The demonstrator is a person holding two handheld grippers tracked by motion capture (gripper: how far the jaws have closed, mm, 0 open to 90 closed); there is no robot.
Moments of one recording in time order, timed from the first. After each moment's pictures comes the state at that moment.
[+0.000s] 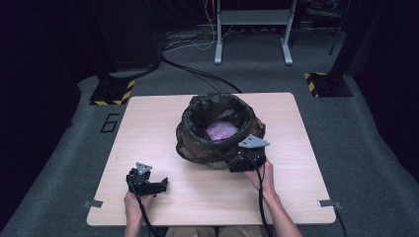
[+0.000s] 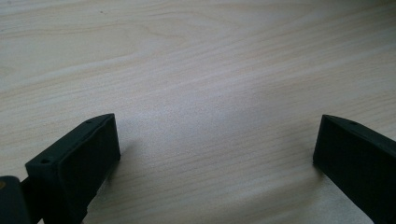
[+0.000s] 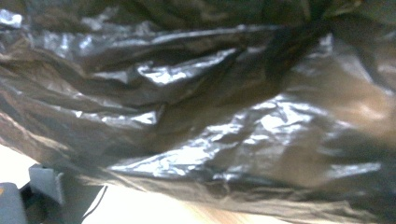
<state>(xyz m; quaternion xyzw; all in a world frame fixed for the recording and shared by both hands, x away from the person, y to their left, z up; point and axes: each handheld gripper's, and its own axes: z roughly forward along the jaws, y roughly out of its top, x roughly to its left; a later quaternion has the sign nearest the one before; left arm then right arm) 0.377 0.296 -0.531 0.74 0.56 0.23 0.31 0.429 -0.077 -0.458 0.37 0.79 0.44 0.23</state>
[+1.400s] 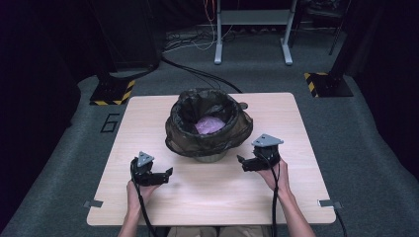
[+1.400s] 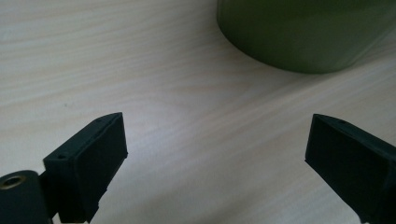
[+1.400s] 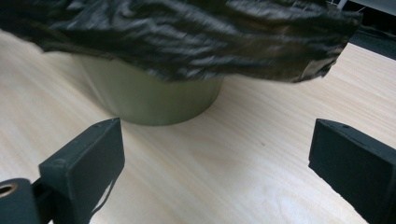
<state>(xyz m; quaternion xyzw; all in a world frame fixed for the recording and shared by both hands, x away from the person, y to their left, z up) 0.403 0.287 -0.500 0.75 0.49 0.22 0.40 0.429 -0.118 -0.449 0.37 0.80 0.41 0.24</state>
